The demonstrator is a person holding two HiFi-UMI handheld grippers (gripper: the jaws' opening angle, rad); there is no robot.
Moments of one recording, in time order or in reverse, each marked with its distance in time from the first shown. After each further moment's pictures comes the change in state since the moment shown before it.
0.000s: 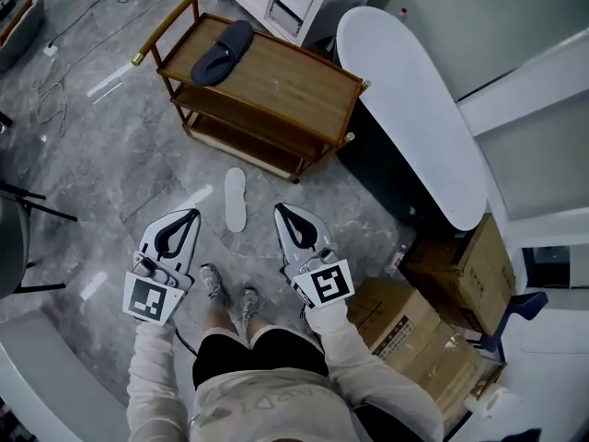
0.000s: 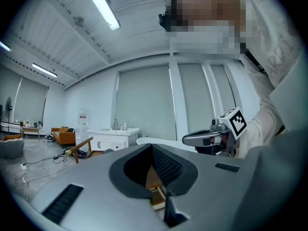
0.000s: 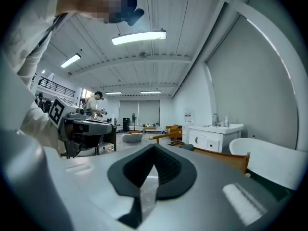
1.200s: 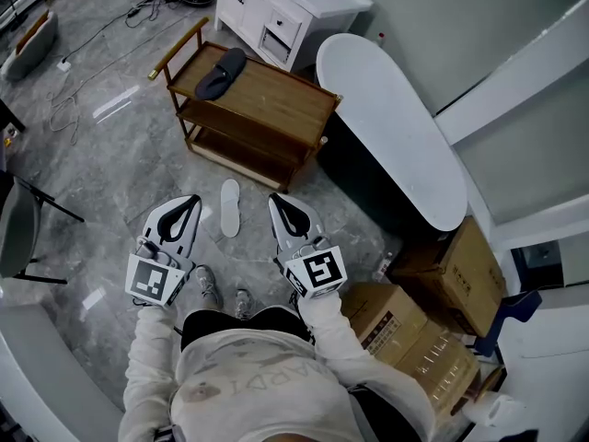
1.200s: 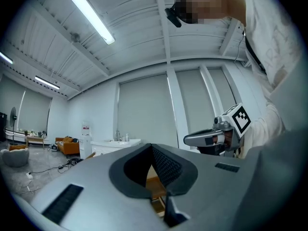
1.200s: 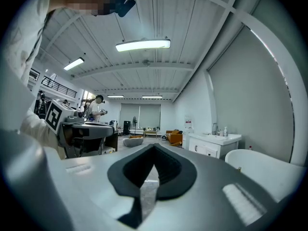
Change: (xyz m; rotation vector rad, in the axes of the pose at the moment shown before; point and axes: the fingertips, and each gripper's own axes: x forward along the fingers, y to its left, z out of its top) left arm -0.069 -0.079 0.113 0.062 -0.103 0.040; right arm -0.088 0.042 0.119 -0.015 -0.043 -0.006
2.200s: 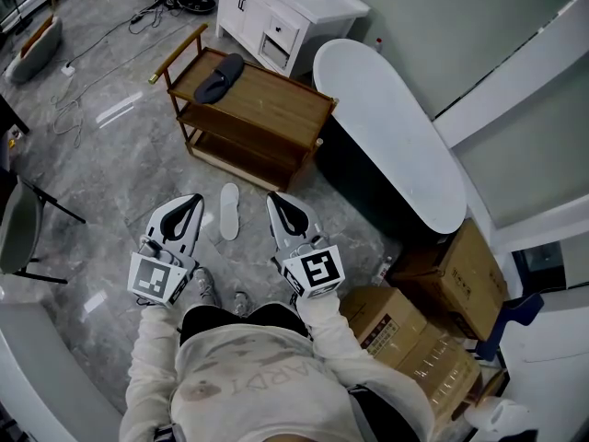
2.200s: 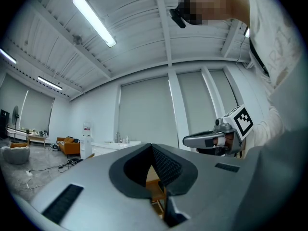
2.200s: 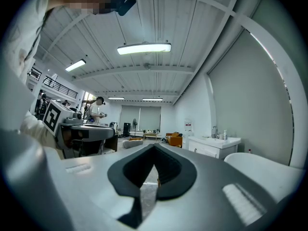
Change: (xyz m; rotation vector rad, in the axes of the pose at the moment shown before) left arm 0.000 -0.025 0.020 0.009 -0.024 0.019; right arm -0.021 -0.003 0.021 -0.007 -0.032 -0.002
